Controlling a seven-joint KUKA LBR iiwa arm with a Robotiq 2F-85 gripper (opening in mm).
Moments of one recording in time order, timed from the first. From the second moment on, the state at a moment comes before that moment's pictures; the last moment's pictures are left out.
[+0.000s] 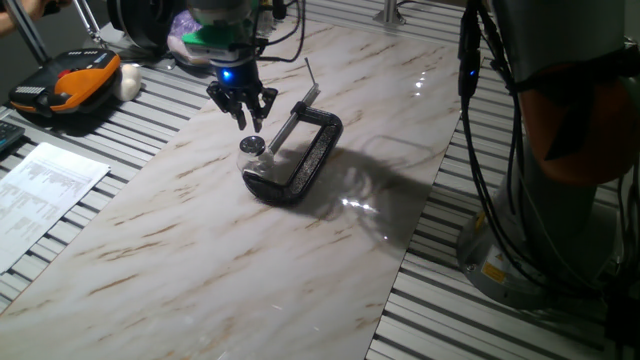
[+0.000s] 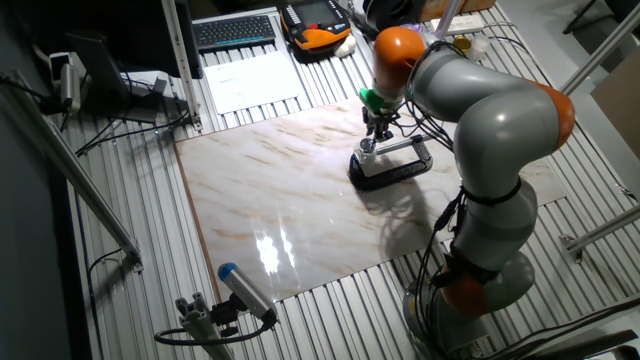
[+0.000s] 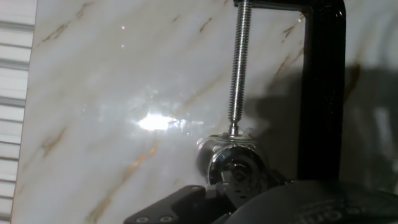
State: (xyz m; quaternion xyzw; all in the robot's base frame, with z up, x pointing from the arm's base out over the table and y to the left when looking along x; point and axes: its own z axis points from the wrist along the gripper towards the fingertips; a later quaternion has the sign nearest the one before) arm 0.544 0.016 0.143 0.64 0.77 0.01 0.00
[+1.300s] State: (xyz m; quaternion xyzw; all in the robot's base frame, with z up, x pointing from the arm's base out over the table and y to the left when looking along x) arm 0.538 0.016 0.140 0.49 0.87 0.01 -0.01
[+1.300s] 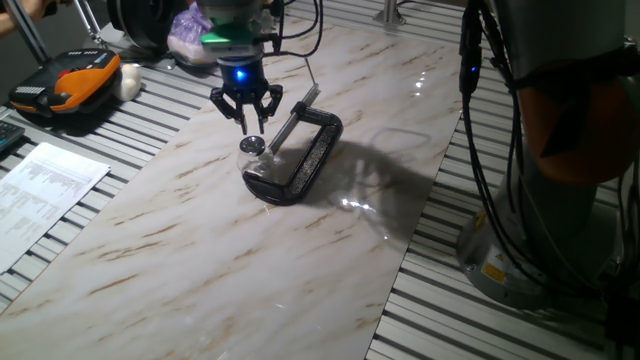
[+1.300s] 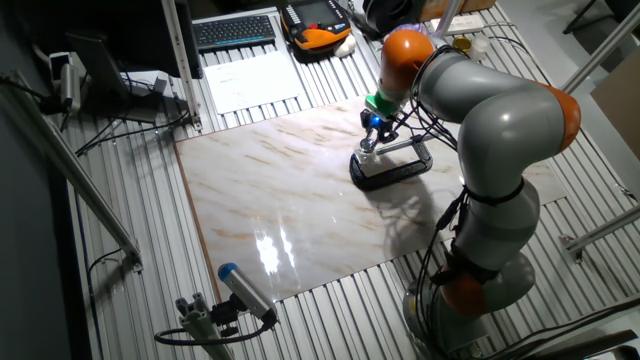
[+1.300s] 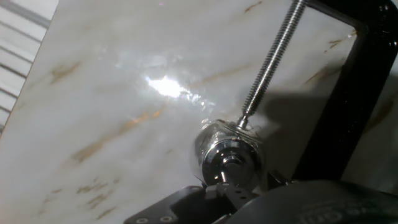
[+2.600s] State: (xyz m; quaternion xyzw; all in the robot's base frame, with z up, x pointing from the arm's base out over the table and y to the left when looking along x) arm 0.532 0.017 0.138 0.57 0.82 0.01 0.00
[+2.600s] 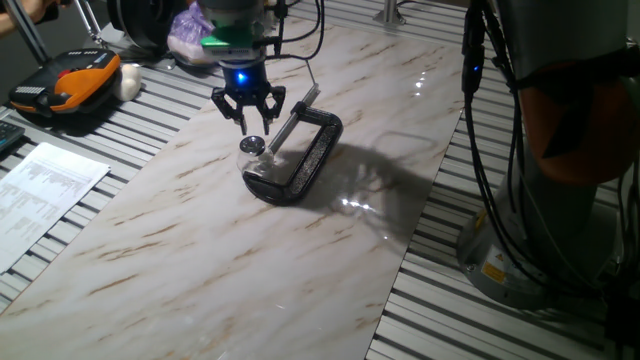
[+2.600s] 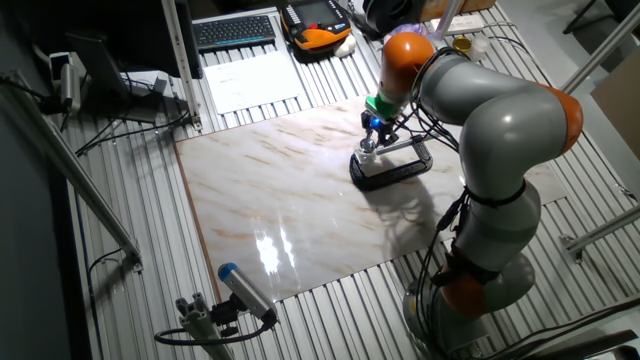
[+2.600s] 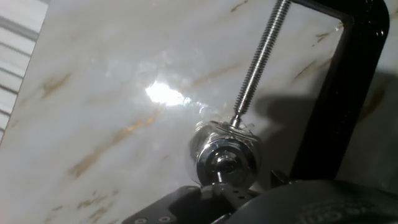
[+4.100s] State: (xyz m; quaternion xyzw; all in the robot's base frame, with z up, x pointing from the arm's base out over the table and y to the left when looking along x) arm 0.532 0.016 0.137 0.75 0.66 0.01 0.00
